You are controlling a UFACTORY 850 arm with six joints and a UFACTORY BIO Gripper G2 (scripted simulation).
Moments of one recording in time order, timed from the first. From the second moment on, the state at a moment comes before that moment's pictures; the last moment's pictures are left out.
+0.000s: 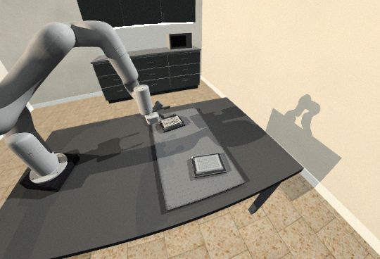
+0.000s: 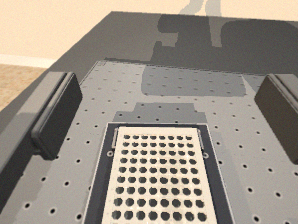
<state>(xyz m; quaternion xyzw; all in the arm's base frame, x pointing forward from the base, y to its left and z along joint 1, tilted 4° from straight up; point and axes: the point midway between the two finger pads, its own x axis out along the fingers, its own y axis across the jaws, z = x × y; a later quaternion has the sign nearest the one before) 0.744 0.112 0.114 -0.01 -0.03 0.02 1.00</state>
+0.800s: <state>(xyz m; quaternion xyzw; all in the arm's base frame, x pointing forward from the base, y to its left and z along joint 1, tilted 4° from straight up) 0.747 0.115 0.099 -0.01 -0.03 0.02 1.00</state>
